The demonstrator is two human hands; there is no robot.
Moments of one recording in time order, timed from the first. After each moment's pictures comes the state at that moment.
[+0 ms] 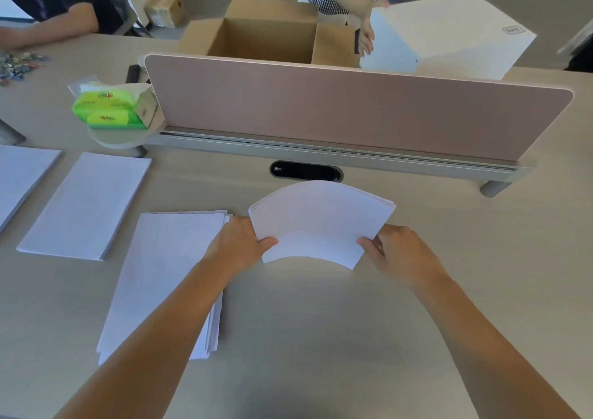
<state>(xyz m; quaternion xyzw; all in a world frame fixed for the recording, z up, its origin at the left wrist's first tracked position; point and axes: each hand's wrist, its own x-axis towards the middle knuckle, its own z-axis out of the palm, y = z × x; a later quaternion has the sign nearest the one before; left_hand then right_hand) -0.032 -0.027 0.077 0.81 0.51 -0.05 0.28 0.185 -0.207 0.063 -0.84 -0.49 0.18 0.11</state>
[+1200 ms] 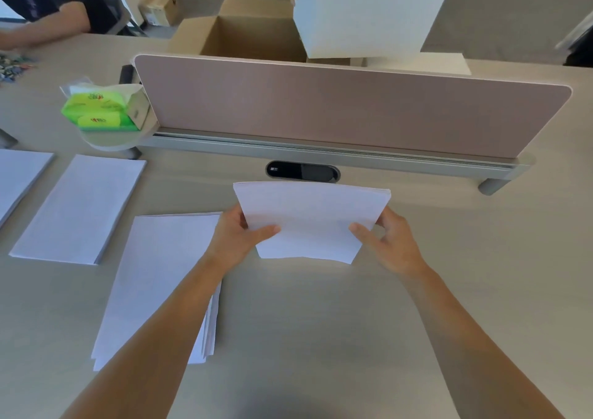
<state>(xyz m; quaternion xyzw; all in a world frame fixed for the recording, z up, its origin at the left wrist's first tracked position) -0.033 -0.013 0.052 0.66 0.41 0.20 0.59 0.190 -0.191 0.045 -0.71 -0.40 0.28 0.51</state>
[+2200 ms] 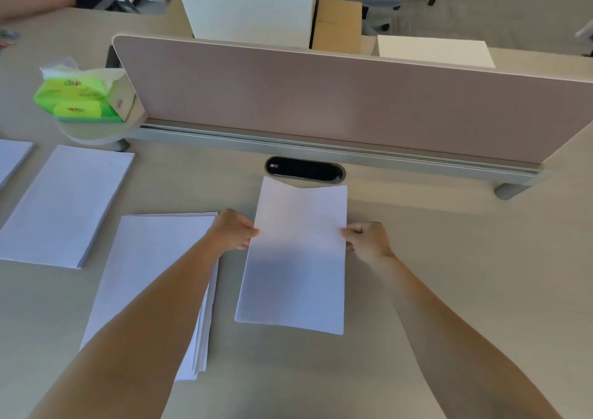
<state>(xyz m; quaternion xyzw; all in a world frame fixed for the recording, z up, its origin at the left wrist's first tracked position) -0.011 0.072 -0.047 0.63 0.57 -0.06 0.52 0.207 -0.130 -0.045 -0.80 -0.15 0.43 0.40</state>
